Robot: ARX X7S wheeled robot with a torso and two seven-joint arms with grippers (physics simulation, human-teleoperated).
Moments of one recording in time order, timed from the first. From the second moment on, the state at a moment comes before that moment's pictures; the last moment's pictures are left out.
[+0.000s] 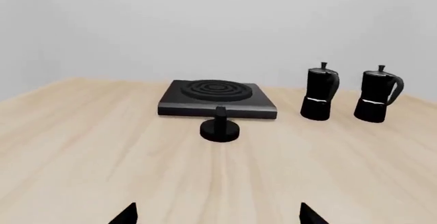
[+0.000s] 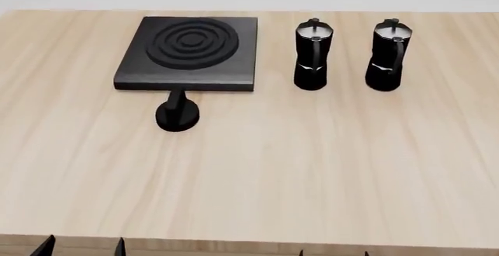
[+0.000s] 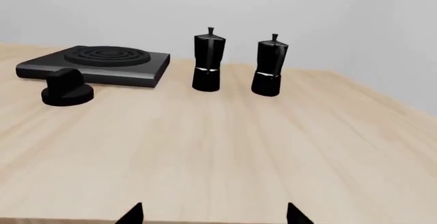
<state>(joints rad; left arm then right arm) 0.02 -0.13 0.14 0.03 -0.18 0.06 -0.10 0.05 0.12 -0.17 0.12 0.04 -0.05 0.22</state>
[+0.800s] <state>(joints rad) 0.01 -0.16 0.17 0.03 -0.20 0.07 -0.13 0.06 0.14 -0.20 0.16 0.05 -0.07 0.25</state>
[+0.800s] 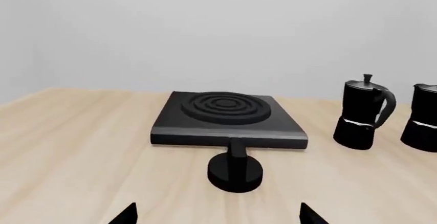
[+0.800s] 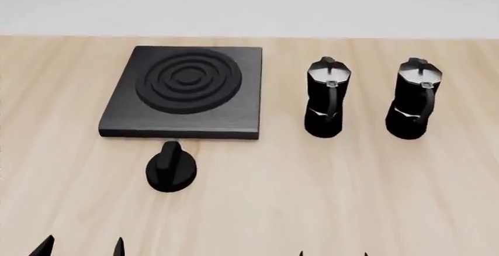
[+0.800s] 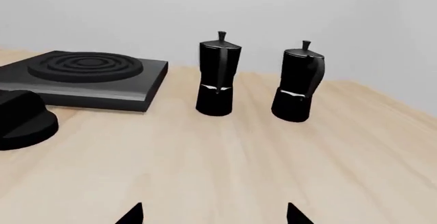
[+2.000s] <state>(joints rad) 0.01 -0.19 0.20 0.03 -0.23 0.09 -0.16 0.08 0.16 -0.24 0.20 0.09 -0.09 0.28</state>
